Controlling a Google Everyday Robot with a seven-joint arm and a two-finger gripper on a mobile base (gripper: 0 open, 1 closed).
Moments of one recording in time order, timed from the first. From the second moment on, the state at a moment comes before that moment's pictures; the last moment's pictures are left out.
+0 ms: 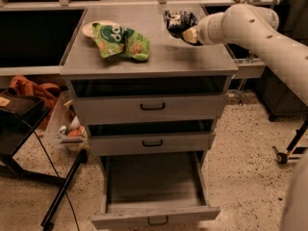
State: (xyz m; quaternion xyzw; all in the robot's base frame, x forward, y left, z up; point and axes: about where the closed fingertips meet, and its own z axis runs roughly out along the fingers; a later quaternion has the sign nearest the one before) arm 0.829 -0.139 0.905 -0.27 0.80 0.04 0.53
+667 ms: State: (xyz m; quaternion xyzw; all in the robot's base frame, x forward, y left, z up) arm 0.736 -0.149 0.914 -0.27 0.80 0.03 0.54
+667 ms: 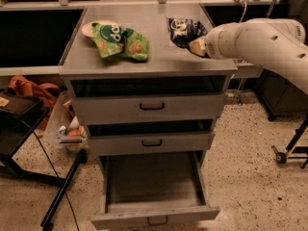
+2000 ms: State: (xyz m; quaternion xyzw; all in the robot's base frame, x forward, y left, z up) arm 0.574 -0.136 0.836 -0.22 0.88 0.05 0.41
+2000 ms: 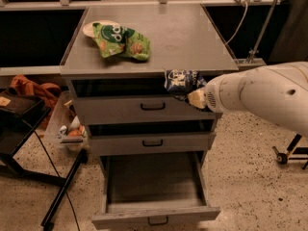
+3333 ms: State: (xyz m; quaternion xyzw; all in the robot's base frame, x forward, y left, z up) arm 0.552 -0.105 0.689 -0.23 0.90 0.13 0.34
